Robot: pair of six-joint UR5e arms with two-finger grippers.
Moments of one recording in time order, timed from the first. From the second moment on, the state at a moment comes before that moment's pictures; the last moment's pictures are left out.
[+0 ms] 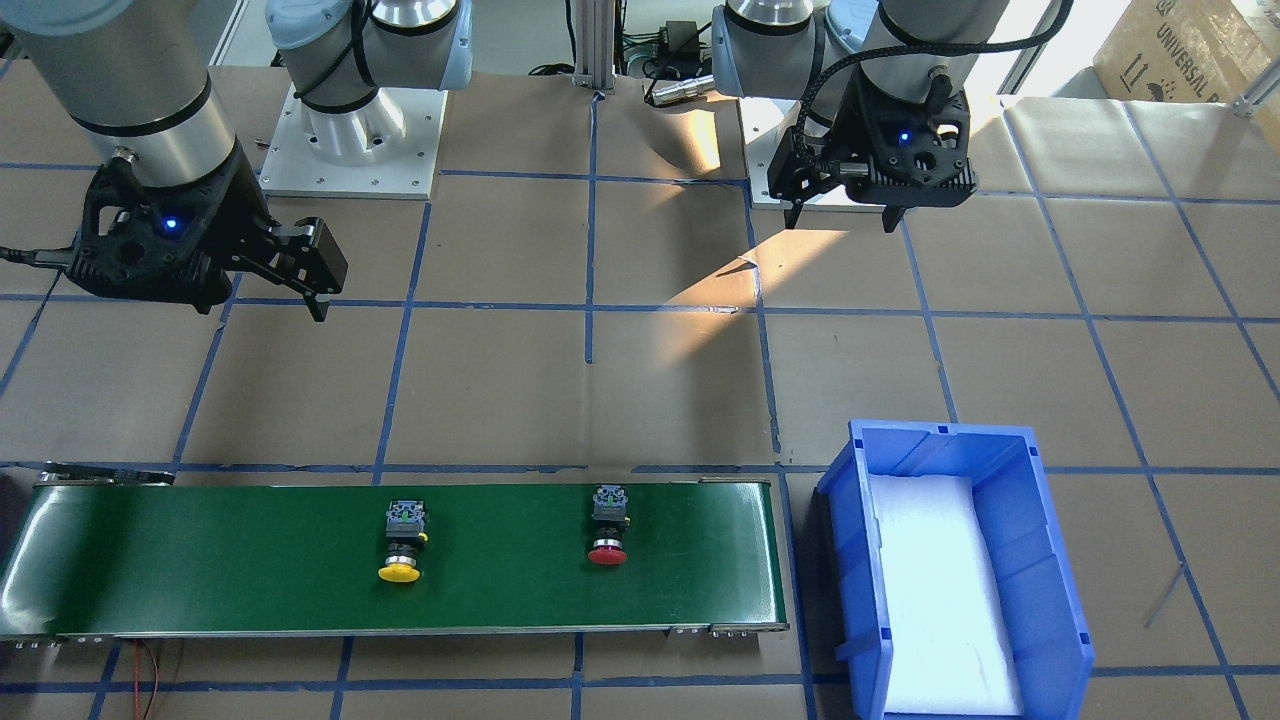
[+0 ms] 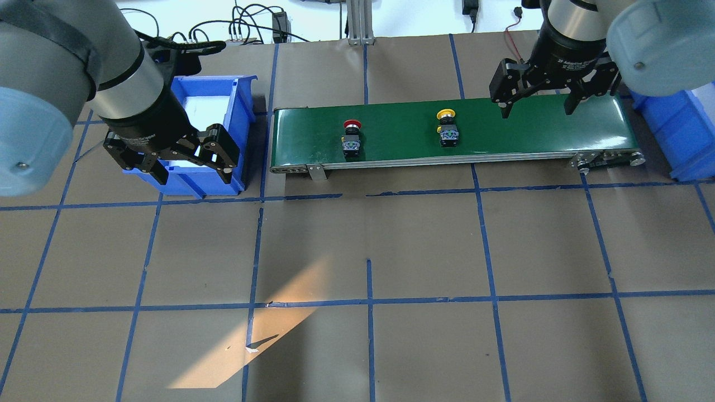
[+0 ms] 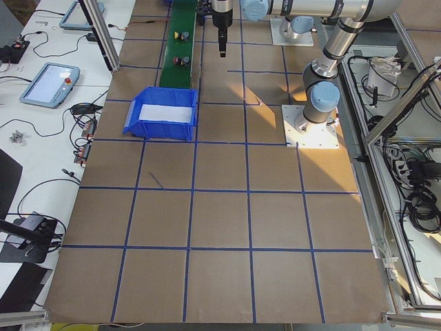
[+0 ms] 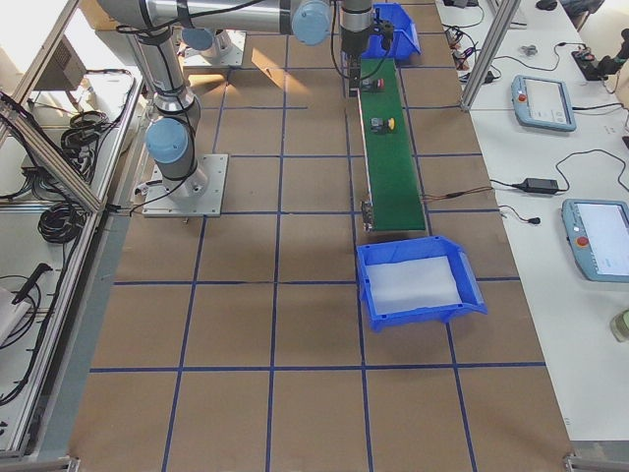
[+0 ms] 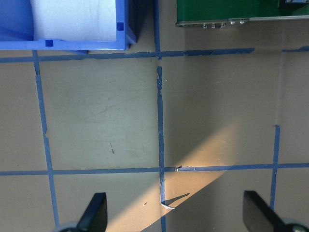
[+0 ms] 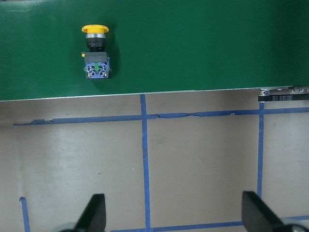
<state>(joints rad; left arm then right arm) -1.60 -1.48 -1.68 -1.61 1.58 -0.01 1.56 -1.50 1.56 -1.66 -1.63 0.01</state>
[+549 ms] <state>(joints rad) -1.60 -1.48 -1.68 -1.61 1.59 -0.01 1.51 -1.48 1.55 -1.64 -1.62 -0.06</state>
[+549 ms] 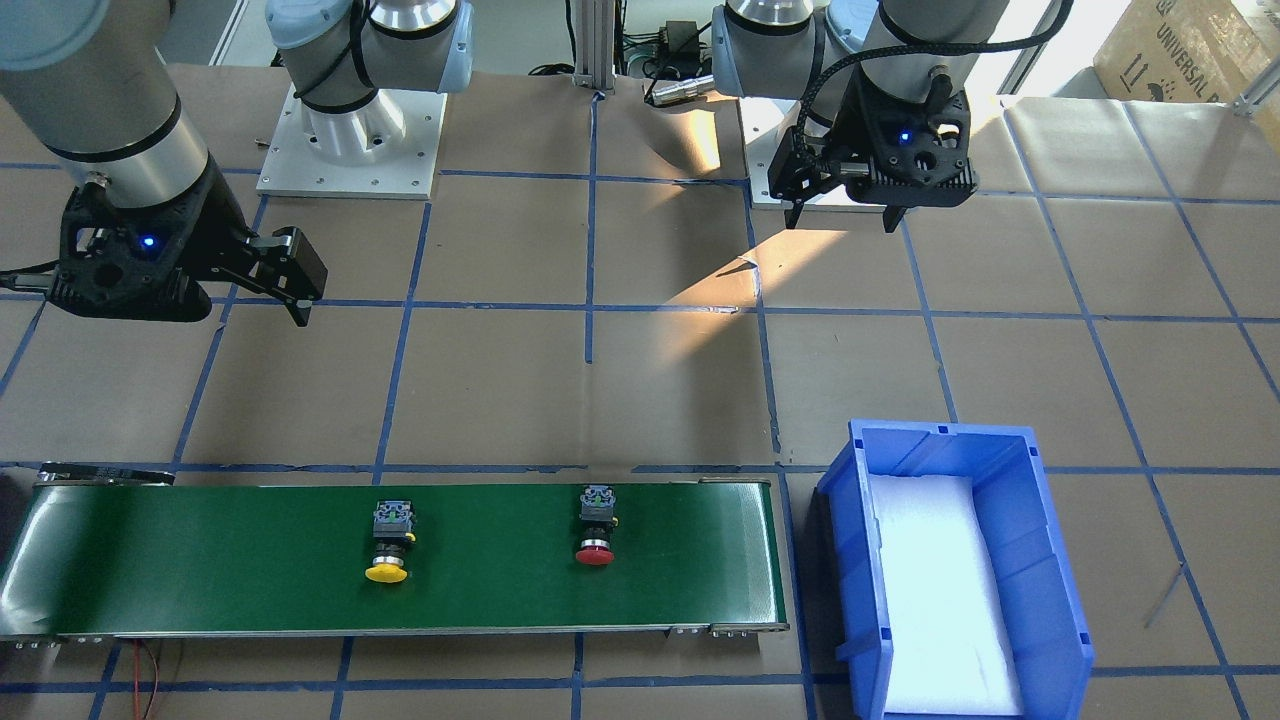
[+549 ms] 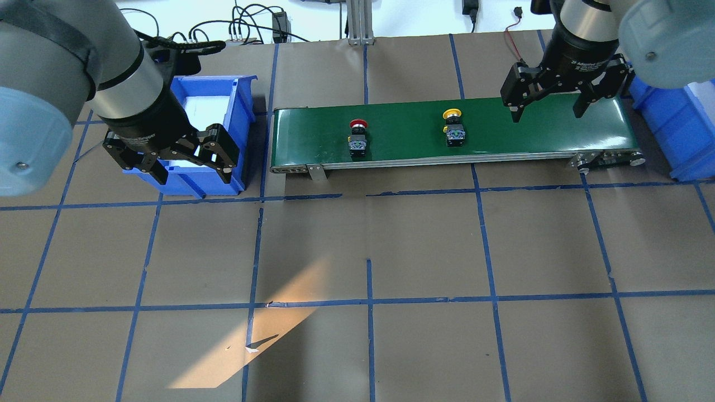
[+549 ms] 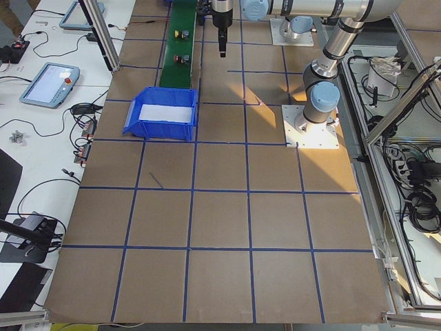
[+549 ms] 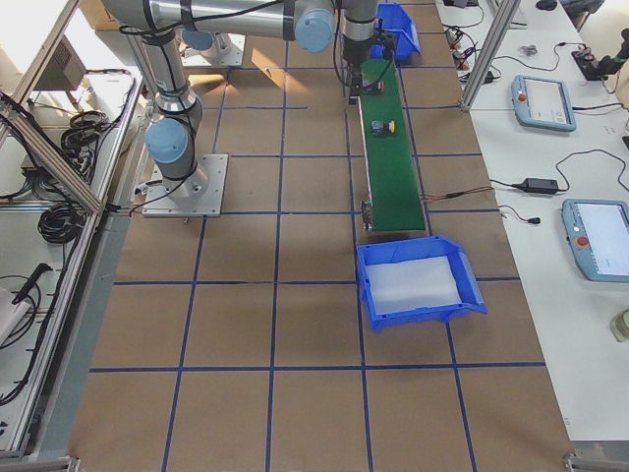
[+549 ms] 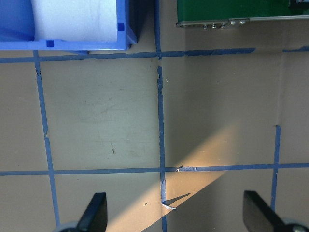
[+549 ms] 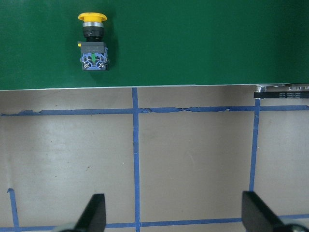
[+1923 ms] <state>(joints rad) -1.60 -1.48 -1.68 -1.61 1.59 -0.01 1.31 -1.13 1.31 -1.66 -1.58 -0.29</state>
